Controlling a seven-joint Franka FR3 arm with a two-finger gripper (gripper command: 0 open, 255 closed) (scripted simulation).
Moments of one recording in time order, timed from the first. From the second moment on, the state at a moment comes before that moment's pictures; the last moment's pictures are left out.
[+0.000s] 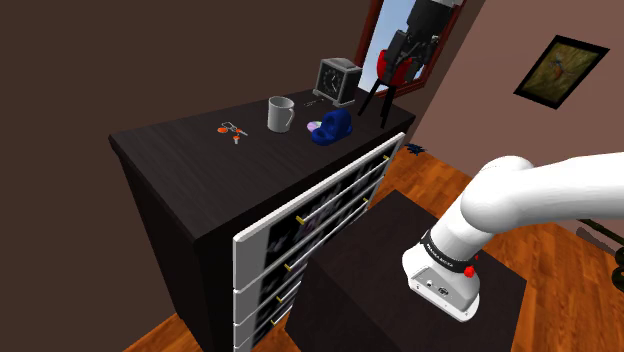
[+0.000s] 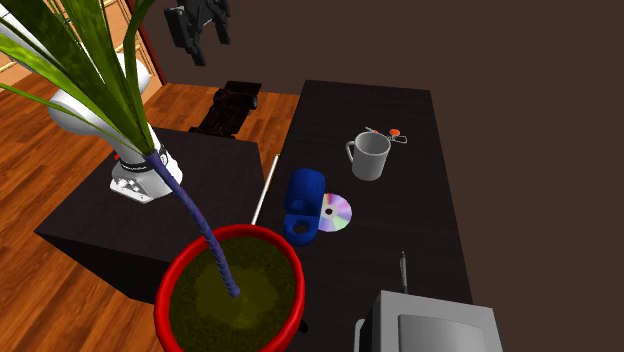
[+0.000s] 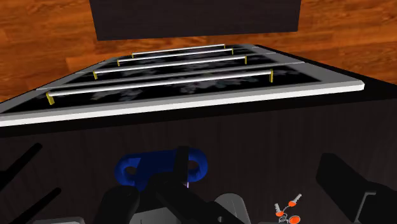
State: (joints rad) arm -0.02 -0.82 0.05 -2.34 0.06 1.59 0.12
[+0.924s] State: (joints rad) arm -0.03 -0.41 0.05 -2.26 0.06 1.91 0.10
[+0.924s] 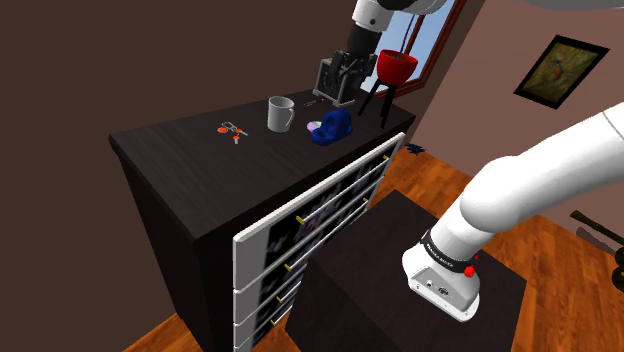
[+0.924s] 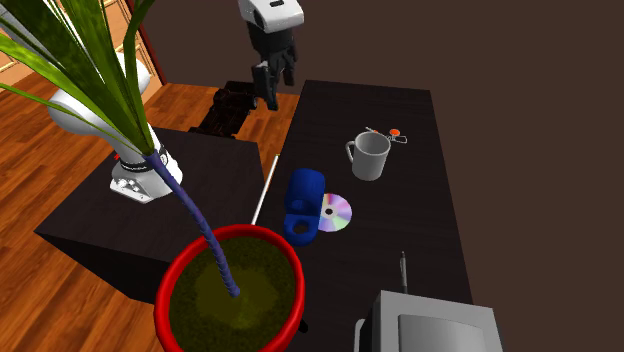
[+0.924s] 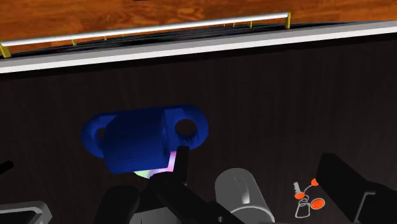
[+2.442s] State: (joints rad) arm -0.03 0.31 0.05 -1.79 0.04 2.16 0.10
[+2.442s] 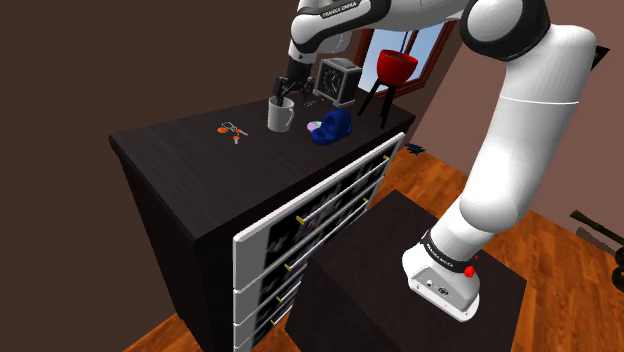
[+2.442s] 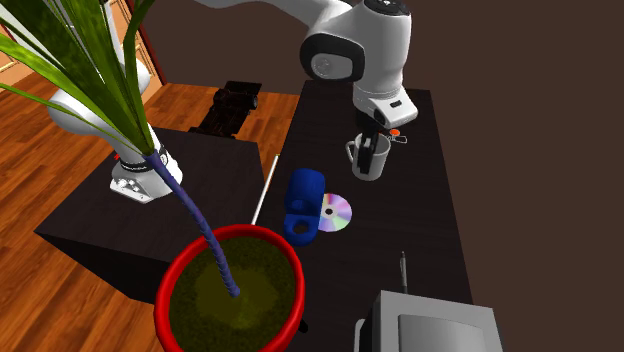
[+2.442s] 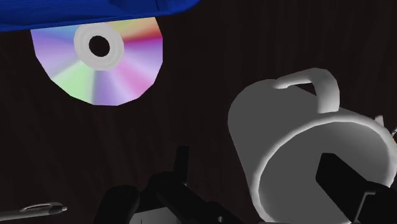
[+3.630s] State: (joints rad) arm -0.04 0.30 0.05 -1.78 0.04 2.15 0.09
